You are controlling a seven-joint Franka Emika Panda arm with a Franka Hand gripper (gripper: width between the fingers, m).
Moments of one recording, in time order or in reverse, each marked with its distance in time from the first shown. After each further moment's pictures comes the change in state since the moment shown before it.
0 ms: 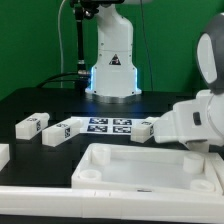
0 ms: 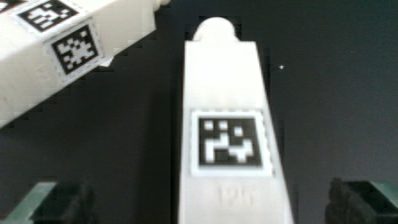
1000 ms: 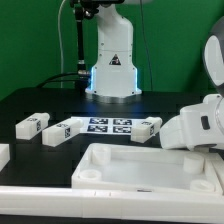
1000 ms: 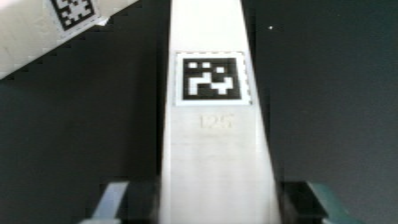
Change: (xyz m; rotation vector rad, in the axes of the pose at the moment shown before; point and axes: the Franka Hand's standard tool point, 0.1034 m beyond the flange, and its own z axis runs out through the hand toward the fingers) arm 0.007 -0.005 -0.009 -0.001 0.040 -0.004
